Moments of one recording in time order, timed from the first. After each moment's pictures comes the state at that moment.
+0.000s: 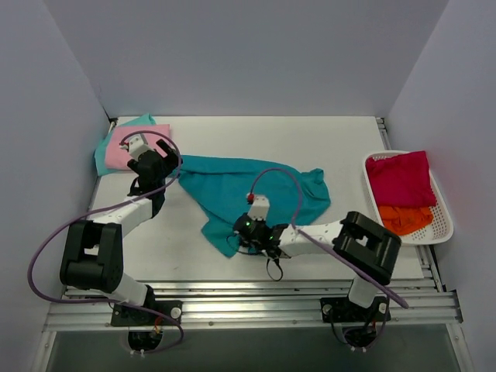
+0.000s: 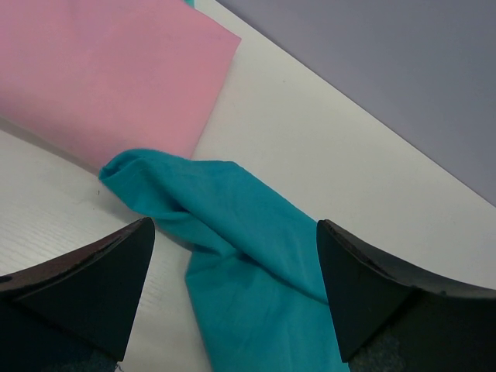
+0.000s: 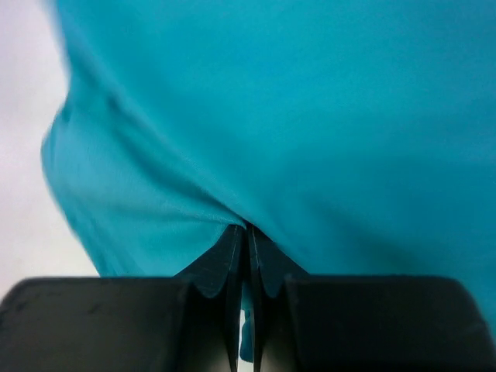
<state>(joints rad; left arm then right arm) -0.16 1.52 0.80 0.46 -0.36 -0.60 1.12 1.76 0.84 0.09 0.46 0.92</state>
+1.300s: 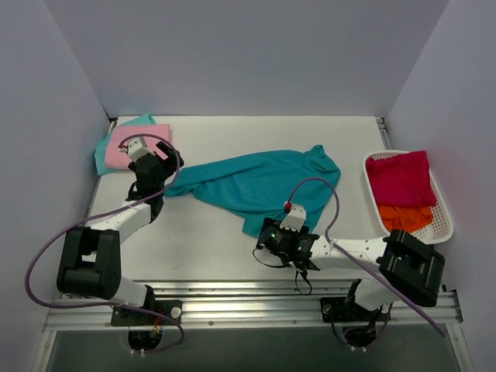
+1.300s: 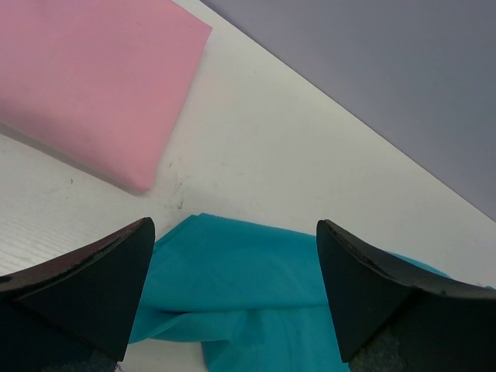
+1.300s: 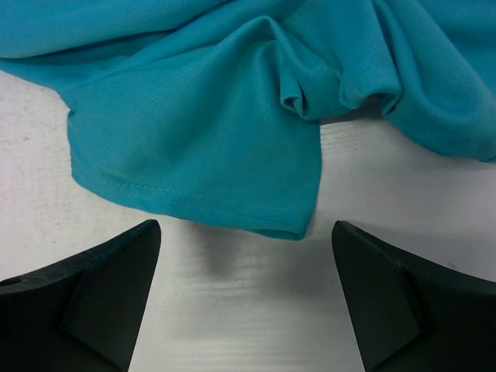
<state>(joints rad) -0.16 1.47 0.75 0.49 -0.29 -0.64 1.06 1.38 0.56 -0.19 0.64 1.13</state>
